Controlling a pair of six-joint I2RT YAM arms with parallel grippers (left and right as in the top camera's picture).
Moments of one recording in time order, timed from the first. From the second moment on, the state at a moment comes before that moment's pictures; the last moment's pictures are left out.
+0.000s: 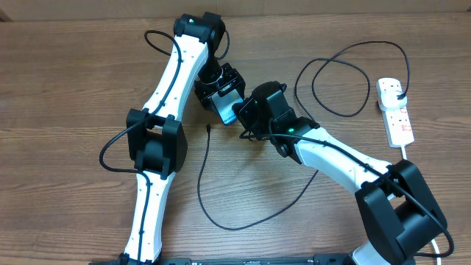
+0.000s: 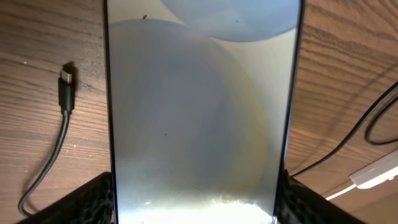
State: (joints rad) left arm -0.31 2.51 2.47 -1.61 0.41 -0.79; right arm 0.58 1.77 1.05 -0.02 -0.12 1.38
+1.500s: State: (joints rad) left arm -0.38 1.90 2.14 -1.56 0.15 -0.47; right arm 0.08 1.33 1.03 -0.41 -0.50 0.84
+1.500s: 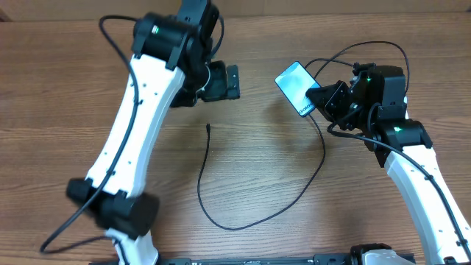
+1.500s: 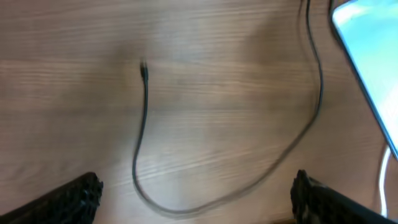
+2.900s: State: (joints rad) left arm -0.34 1.64 0.62 0.99 0.59 -1.48; right arm 0.32 1.59 0.95 0.25 -0.55 1.08
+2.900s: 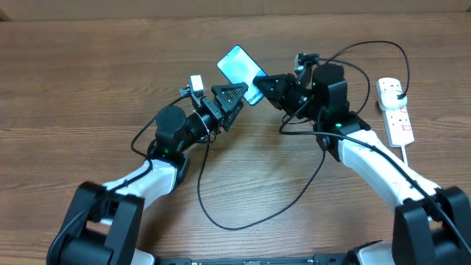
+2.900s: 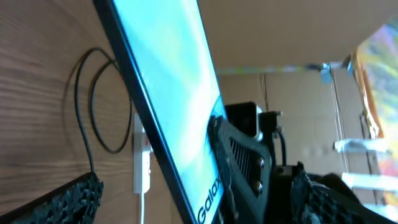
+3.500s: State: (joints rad) left arm -0.27 1.71 0.62 1.23 0.54 -1.54; right arm 0.35 1.60 0.95 0.26 -0.61 1.14
